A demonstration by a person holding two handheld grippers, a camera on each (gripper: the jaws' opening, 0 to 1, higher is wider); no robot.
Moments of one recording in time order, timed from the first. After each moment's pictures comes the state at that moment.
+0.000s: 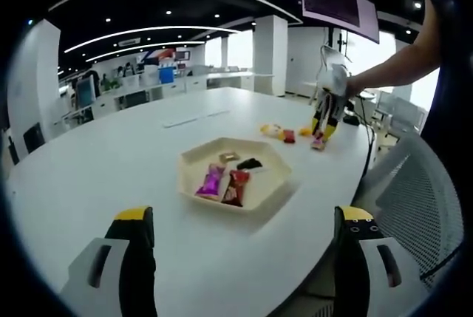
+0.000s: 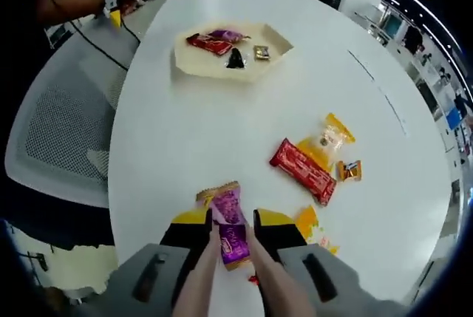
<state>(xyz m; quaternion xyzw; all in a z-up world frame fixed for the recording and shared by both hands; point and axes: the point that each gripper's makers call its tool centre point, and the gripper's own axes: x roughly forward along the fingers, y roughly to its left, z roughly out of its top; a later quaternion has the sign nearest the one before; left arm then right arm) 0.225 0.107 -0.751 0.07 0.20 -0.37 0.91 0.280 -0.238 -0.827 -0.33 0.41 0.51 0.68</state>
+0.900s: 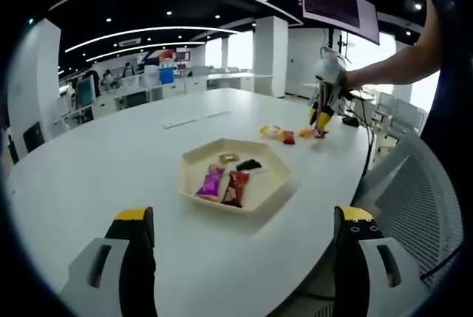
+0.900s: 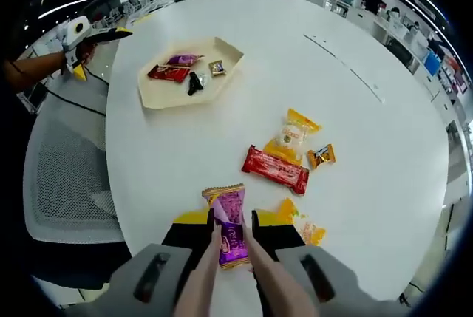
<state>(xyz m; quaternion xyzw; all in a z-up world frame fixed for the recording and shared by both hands) 0.224 0.106 -0.750 0.07 0.20 -0.37 0.91 0.299 -0.242 -0.791 -0.25 0.45 0.44 0.73</state>
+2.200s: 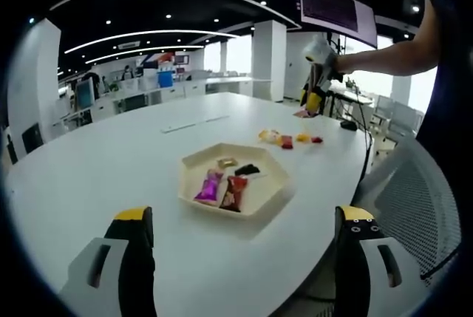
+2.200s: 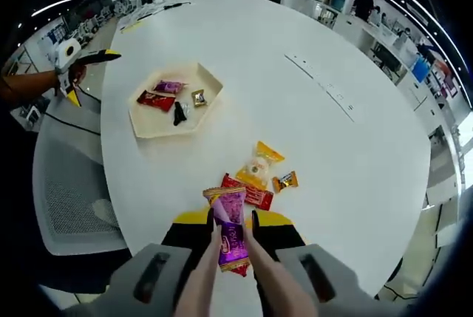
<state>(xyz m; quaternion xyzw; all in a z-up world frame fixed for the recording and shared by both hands) 0.225 0.105 -0.745 0.06 0.19 -0.37 0.91 0.331 -0.238 -0.733 -0.27 0.44 0.41 0.75</state>
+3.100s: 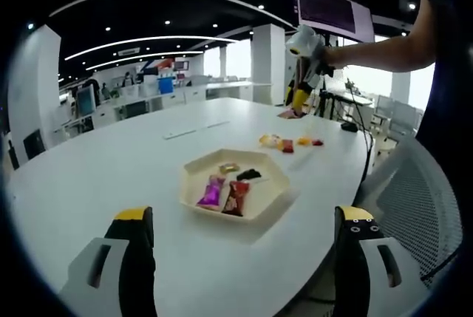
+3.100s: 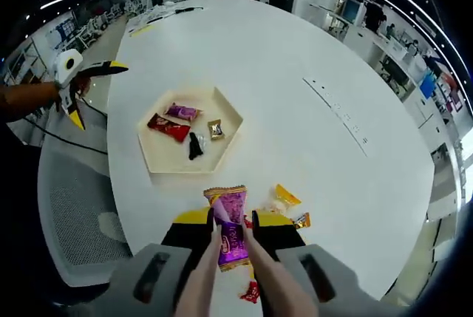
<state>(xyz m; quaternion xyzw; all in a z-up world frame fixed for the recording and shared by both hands) 0.225 0.105 -0.739 0.07 0.18 -0.37 0.91 0.343 -0.163 -0.713 -0.28 0.42 0.44 0.75</state>
